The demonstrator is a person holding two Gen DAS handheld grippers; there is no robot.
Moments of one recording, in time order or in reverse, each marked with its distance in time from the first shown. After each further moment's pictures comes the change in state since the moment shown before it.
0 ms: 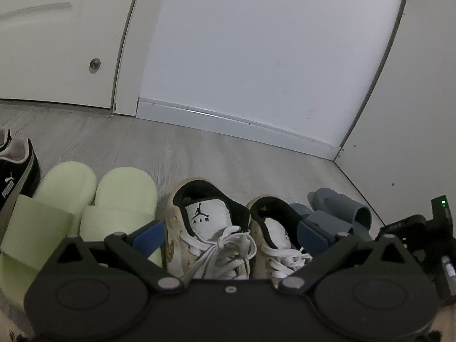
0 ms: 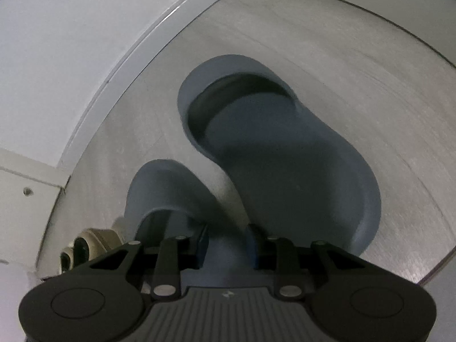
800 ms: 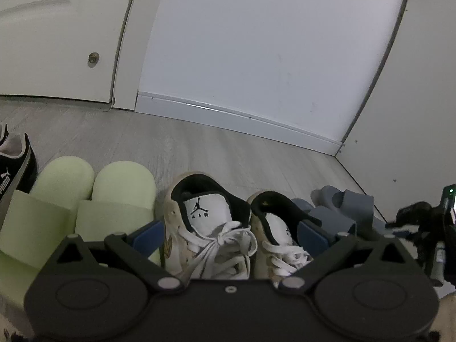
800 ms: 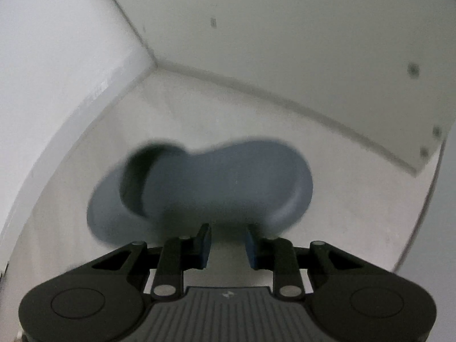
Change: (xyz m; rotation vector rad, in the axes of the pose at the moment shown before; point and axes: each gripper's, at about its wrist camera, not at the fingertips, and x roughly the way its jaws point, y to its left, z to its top) left arm 0.010 0.002 0.001 -0.026 0.021 0.001; right arm -0.036 -0.019 0.035 0.047 -0.424 -0.334
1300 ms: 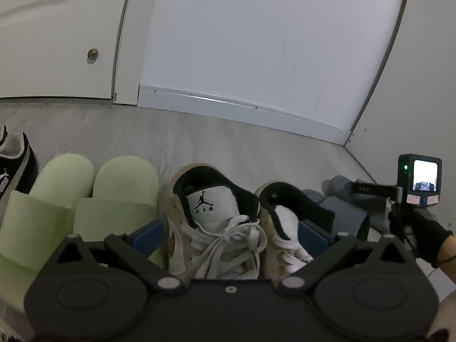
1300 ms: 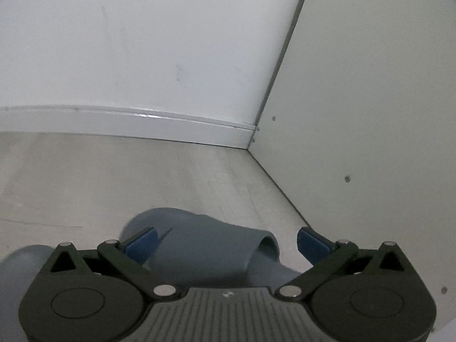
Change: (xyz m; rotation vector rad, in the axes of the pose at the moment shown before) left arm 0.016 -0.005 -0.005 0.047 0.037 0.048; right arm 0.028 0.127 -0.050 -0.713 -0.361 -0.114
